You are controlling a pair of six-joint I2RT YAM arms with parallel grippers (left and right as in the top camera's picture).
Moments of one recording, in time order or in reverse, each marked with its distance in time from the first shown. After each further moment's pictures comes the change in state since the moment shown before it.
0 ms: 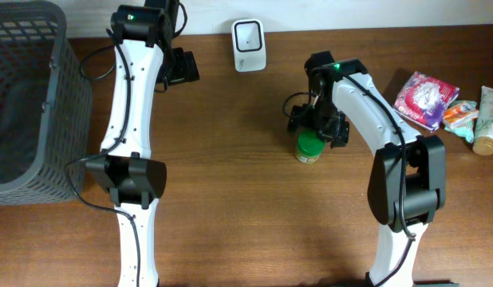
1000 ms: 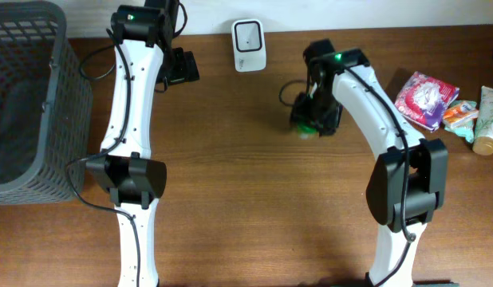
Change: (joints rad) left arm 0.000 0.000 0.000 -0.001 0.000 0.000; right arm 0.015 0.002 0.169 -0.060 -0.076 0.033
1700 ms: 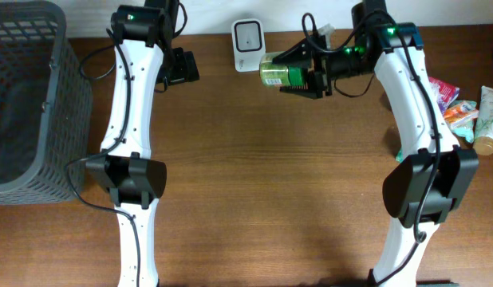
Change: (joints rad) left arm 0.000 0.000 0.000 0.001 0.000 0.000; right arm -0.167 0.000 0.187 0.053 -1.165 -0.003
